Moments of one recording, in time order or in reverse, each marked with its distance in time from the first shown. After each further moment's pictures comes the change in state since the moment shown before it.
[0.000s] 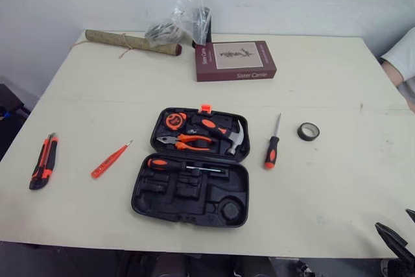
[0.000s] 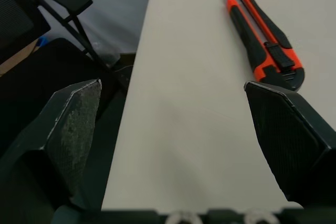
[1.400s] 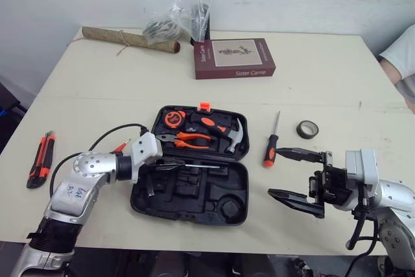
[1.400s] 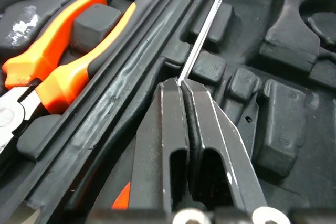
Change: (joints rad) left arm -0.578 -0.170 -1.121 -0.786 0.164 0.434 -0.103; right arm -0.439 -0.116 0.536 -0.685 0.136 0.412 0.026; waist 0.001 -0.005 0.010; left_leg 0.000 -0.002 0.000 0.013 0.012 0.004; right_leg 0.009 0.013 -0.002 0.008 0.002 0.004
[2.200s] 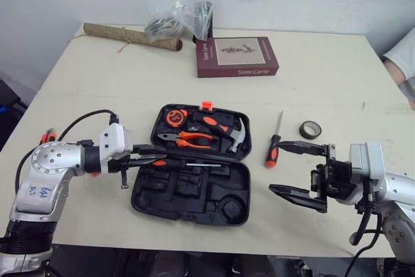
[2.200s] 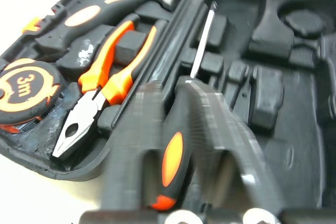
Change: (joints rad) left arm 0.026 0.030 0.223 0.008 -0.074 -0.197 -0.131; right arm -0.052 -0.021 -0.014 -0.023 0.026 0.027 -0.007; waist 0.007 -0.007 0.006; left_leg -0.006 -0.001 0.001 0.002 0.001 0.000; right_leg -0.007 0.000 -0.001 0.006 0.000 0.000
